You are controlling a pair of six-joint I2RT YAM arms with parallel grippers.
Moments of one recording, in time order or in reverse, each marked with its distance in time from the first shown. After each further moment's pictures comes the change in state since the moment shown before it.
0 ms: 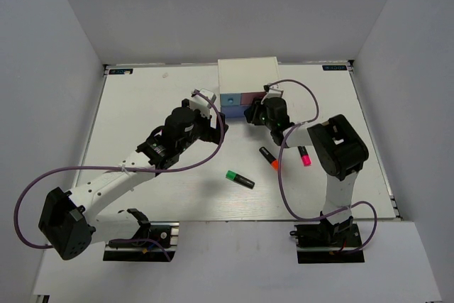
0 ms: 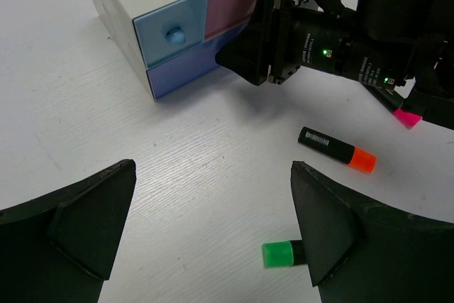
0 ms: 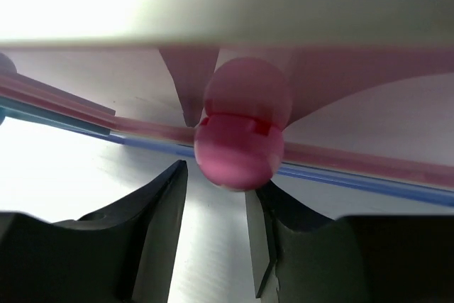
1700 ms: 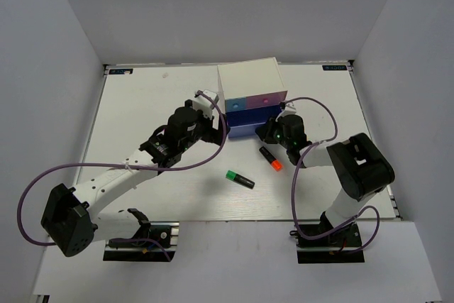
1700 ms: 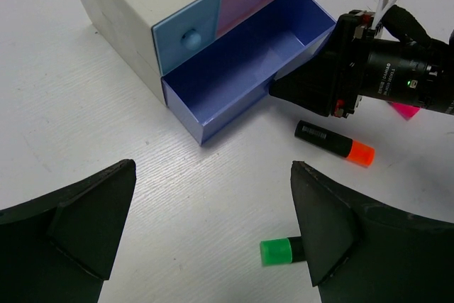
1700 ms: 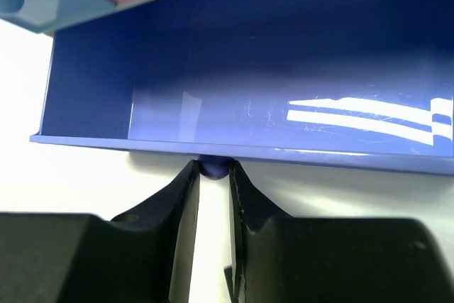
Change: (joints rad) left arm 0.000 0.031 0.000 0.008 0.024 0.002; right arm -0.031 -0.256 -0.327 0.017 -0.090 0.108
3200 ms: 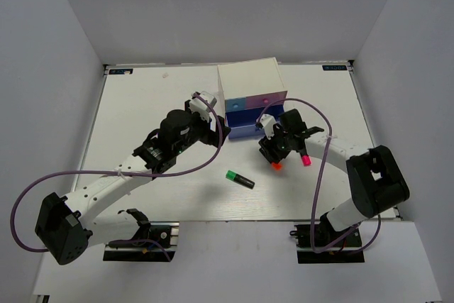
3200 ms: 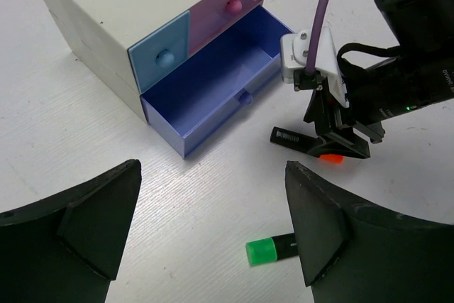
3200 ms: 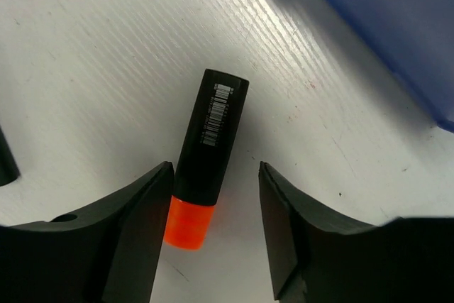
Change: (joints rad) left arm 0.000 -0.076 -0.034 0.043 0.092 0.021; right arm 0.008 -0.175 0.203 -0.962 -0.179 -0.927
